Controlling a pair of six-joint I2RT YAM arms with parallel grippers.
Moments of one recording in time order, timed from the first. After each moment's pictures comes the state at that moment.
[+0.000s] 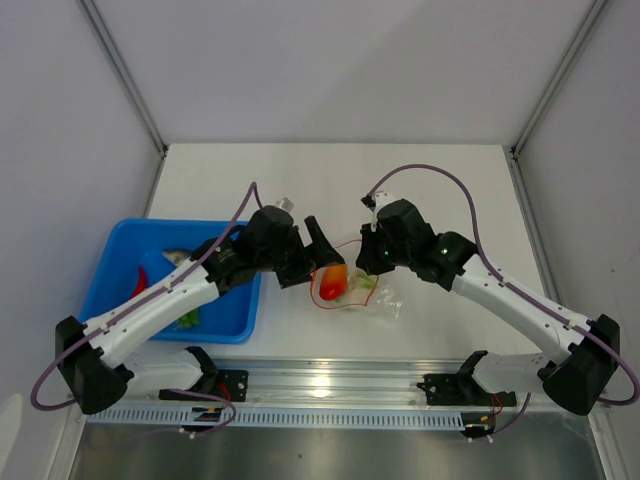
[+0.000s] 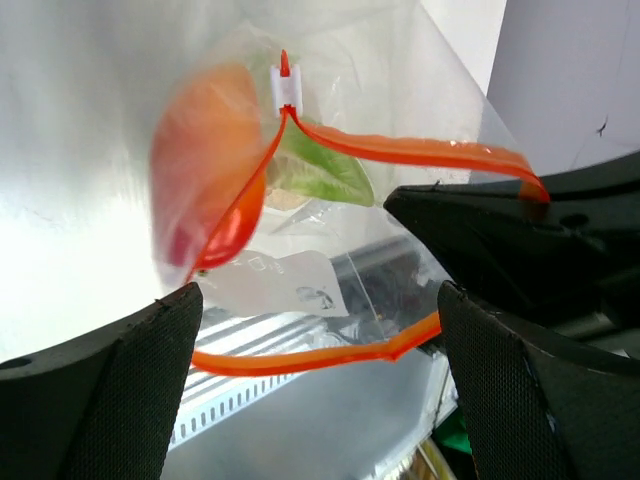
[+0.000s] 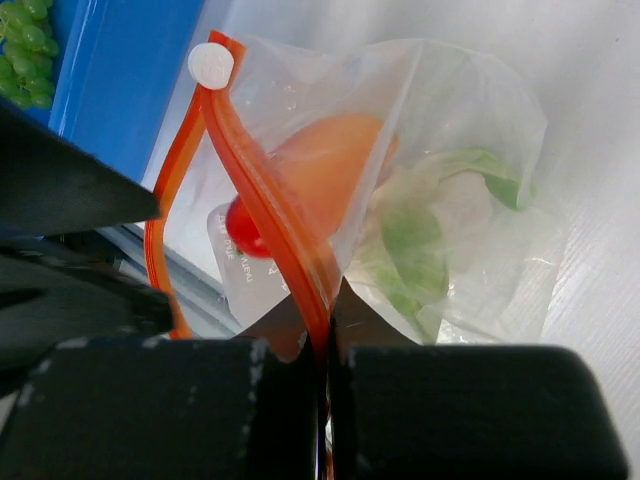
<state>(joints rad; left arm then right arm) -0.80 1.21 1.08 -0.60 0.12 -1.12 0.80 1.25 1.15 -0.62 -0.02 0.45</state>
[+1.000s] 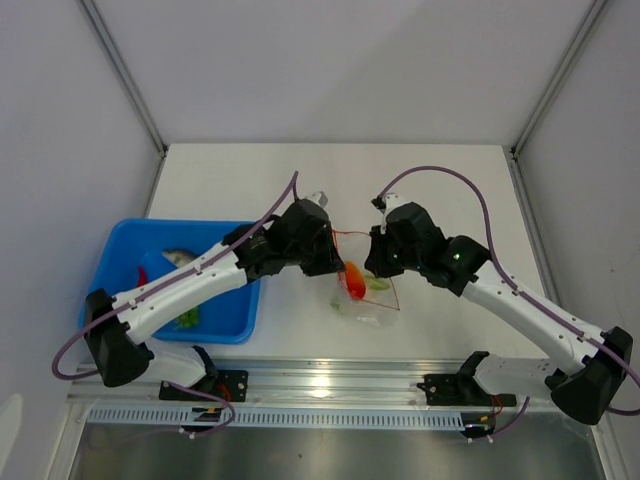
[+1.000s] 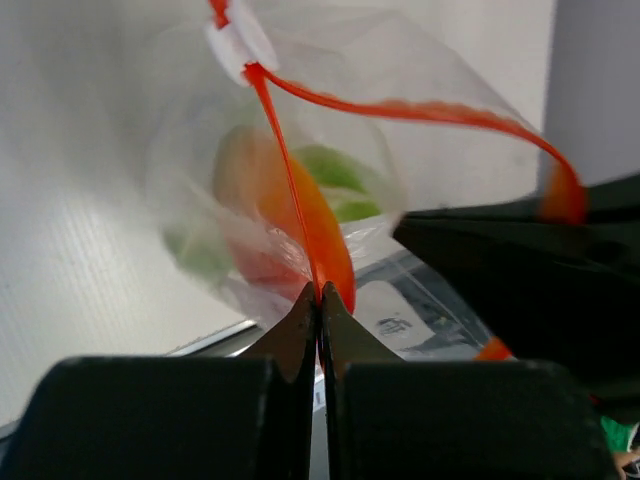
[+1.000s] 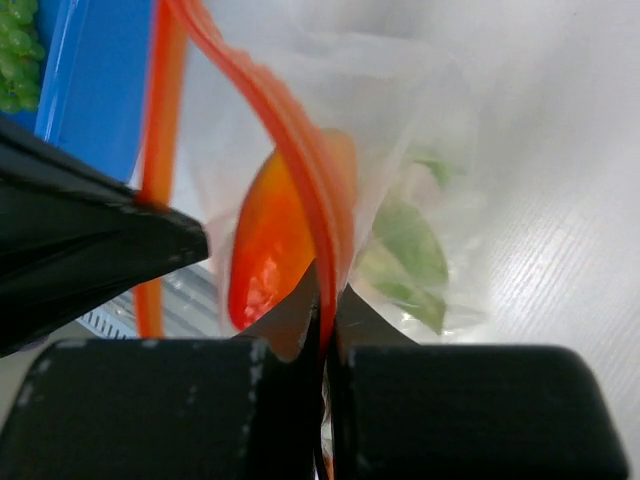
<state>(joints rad) -0.92 1.37 1.24 -0.70 -0.02 -0.96 0.80 1.18 1.14 -0.69 0.00 0.47</state>
